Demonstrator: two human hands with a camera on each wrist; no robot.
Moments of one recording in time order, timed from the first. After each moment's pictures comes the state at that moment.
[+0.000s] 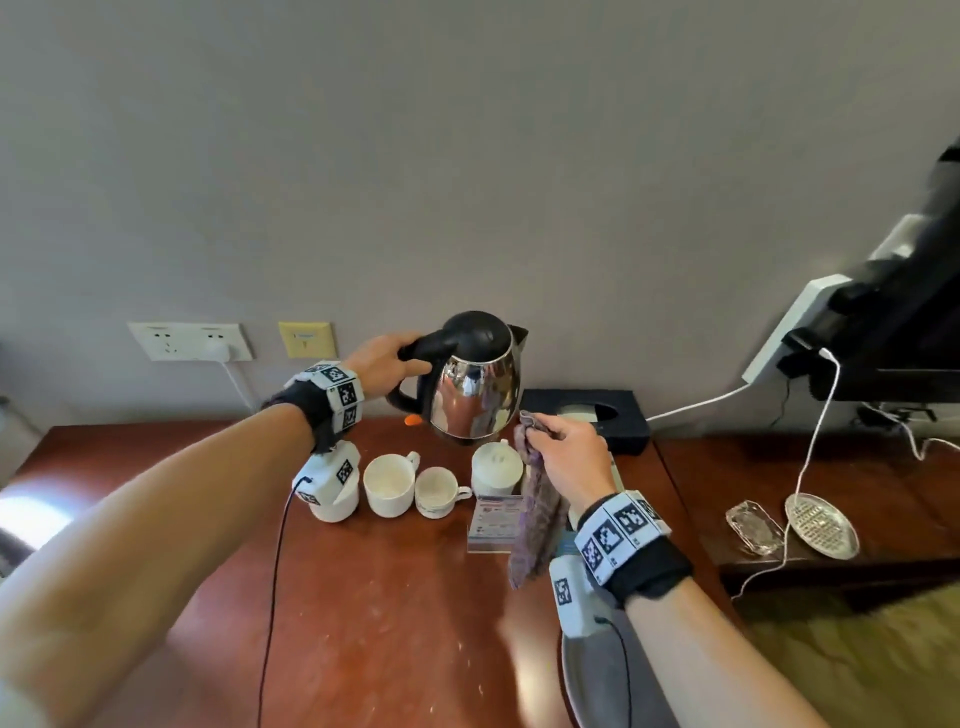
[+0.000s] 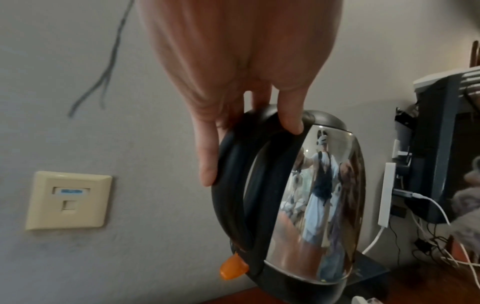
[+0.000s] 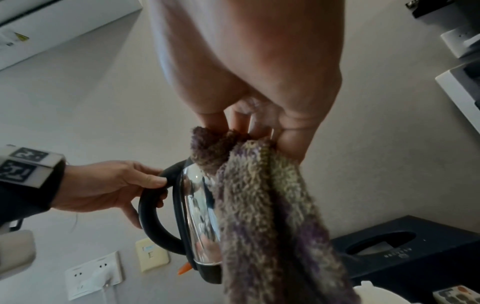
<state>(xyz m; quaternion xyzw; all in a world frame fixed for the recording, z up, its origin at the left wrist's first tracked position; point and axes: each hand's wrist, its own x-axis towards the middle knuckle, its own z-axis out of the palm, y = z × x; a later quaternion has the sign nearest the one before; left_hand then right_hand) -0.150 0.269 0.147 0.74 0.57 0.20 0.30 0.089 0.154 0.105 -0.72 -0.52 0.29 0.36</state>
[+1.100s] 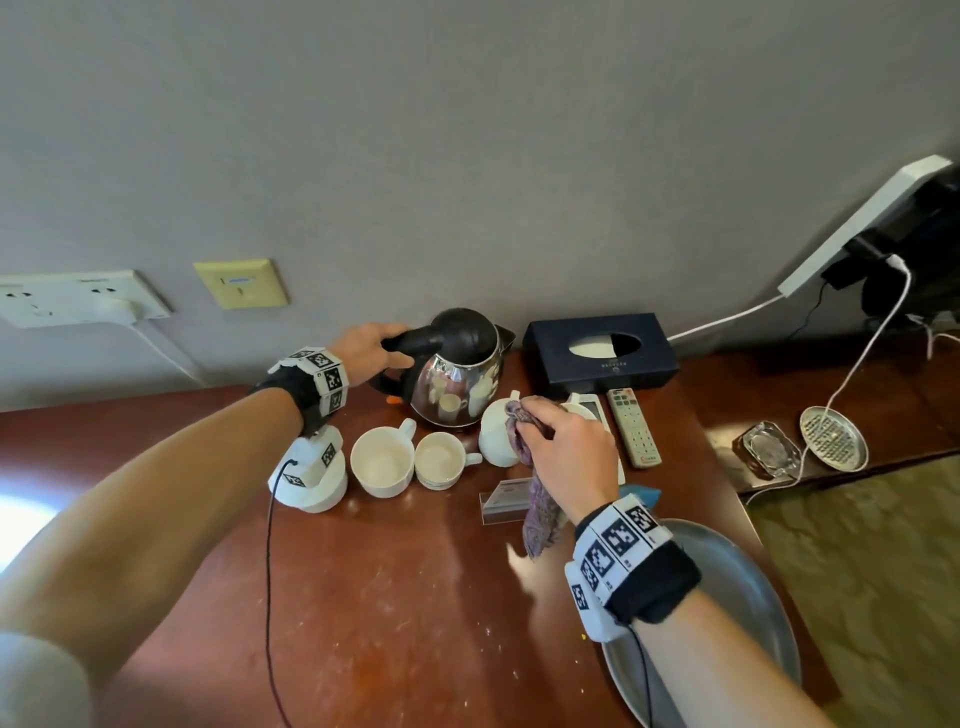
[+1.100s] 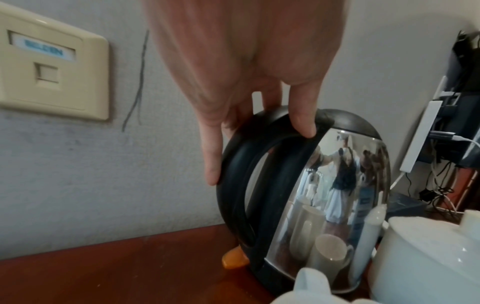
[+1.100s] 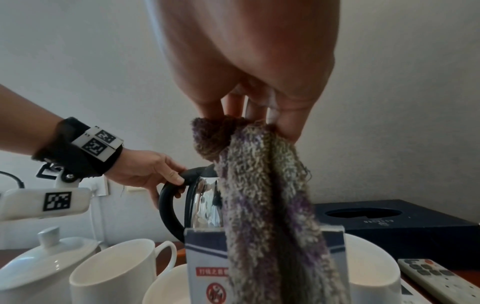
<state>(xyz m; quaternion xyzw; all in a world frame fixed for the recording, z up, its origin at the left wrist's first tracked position) -0.168 0.390 0.004 0.74 0.53 0.07 0.40 0.053 0.202 0.041 -0.79 -0.56 0.18 0.18</state>
